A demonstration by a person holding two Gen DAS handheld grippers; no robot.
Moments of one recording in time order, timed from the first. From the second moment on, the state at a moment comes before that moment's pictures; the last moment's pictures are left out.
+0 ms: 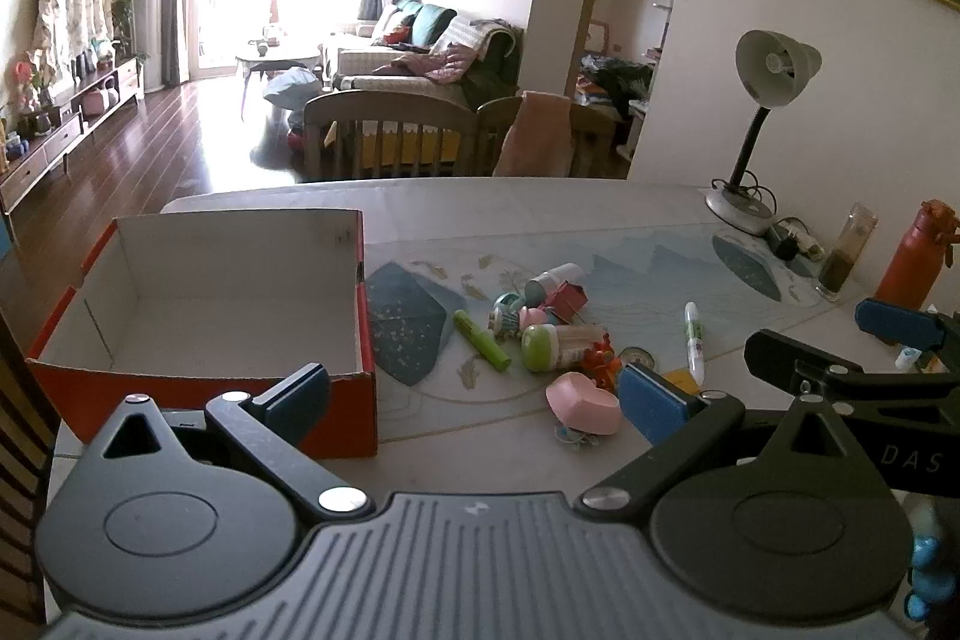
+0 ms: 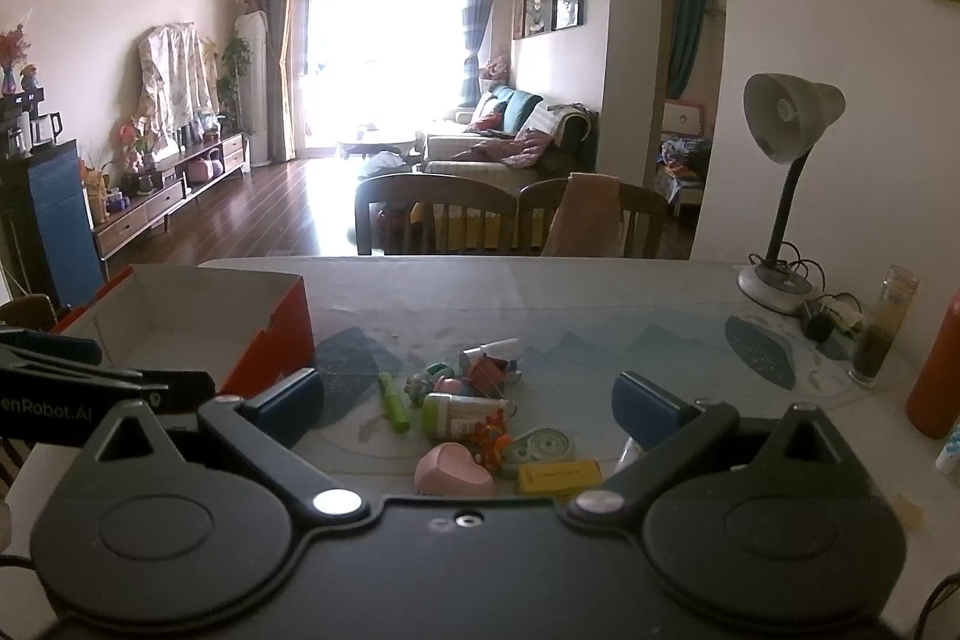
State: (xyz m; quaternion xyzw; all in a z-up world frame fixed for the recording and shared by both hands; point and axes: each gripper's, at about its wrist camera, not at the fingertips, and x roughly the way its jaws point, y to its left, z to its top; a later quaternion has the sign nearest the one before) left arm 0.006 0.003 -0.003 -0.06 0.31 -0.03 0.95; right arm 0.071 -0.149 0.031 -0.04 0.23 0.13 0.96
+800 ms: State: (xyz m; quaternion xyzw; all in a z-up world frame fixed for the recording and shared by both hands) left arm 0.046 -0.022 -0.020 -0.08 0.34 -0.03 0.94; right arm 0.108 -0.177 0.016 -0.03 0.24 0.14 0.96
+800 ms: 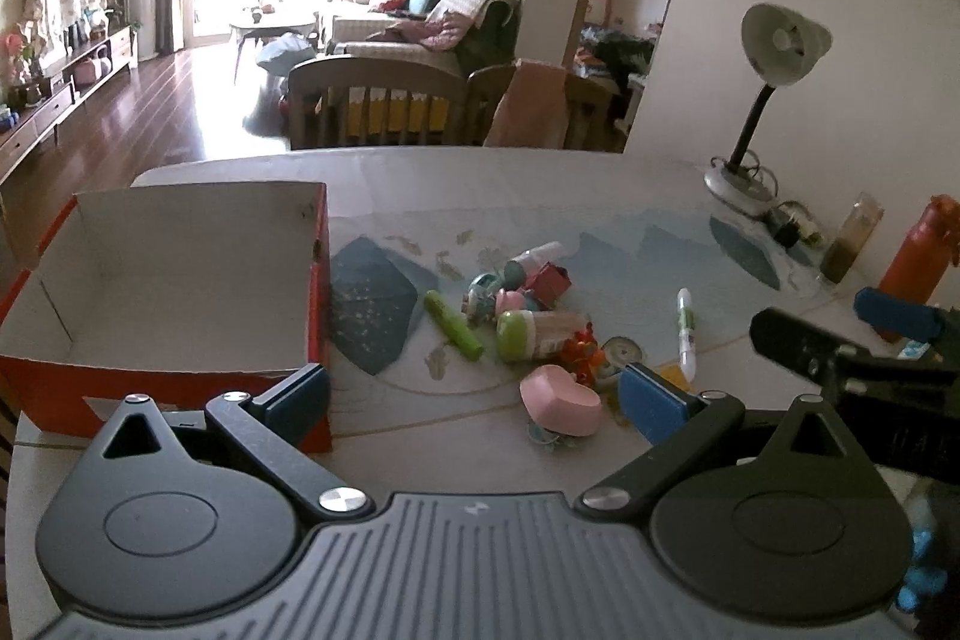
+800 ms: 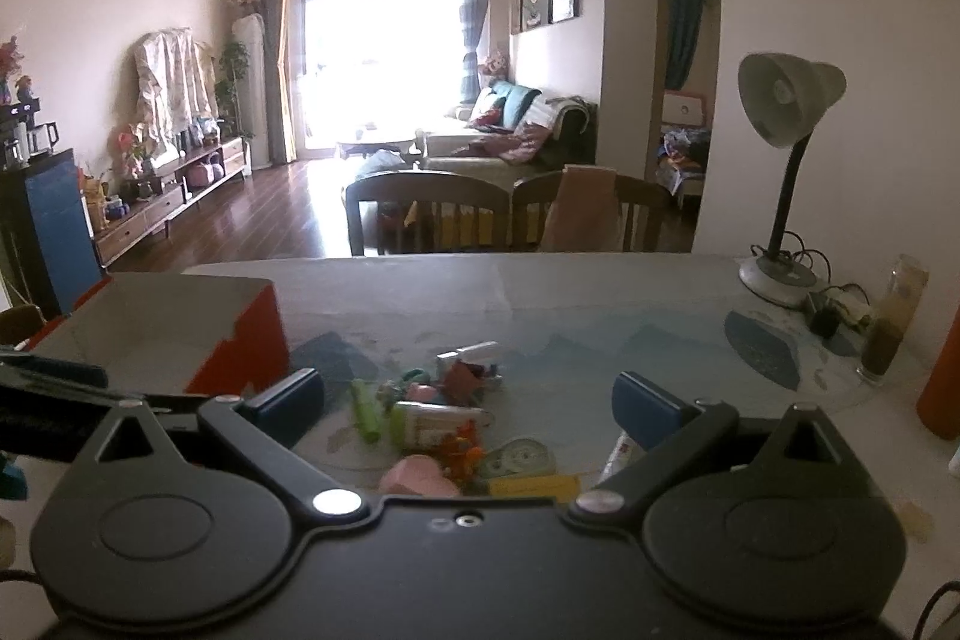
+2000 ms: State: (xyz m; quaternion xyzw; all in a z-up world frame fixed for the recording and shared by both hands) left arm 0.172 -0.122 -0.146 0.01 0.45 -0.06 0.89; right arm 0.297 -0.263 -0.116 -0.09 0.40 0.14 0.90
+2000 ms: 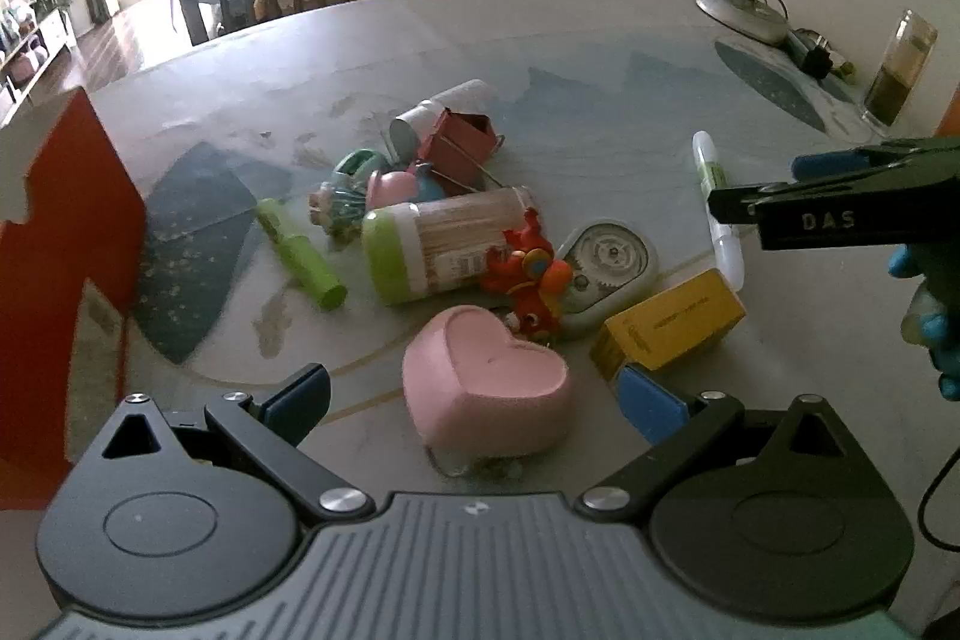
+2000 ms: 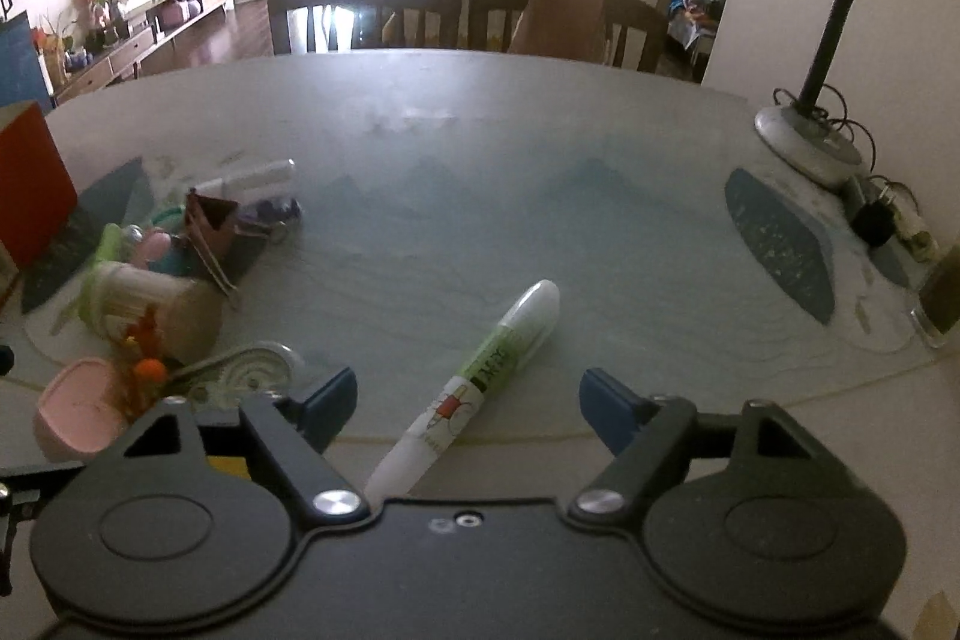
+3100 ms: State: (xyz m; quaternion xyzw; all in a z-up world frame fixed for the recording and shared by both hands) left arm 0.185 -0.127 -0.167 0.03 0.46 -0.09 0.88; right arm 0.334 -0.258 -0.141 -0.07 0.44 0.11 0.89
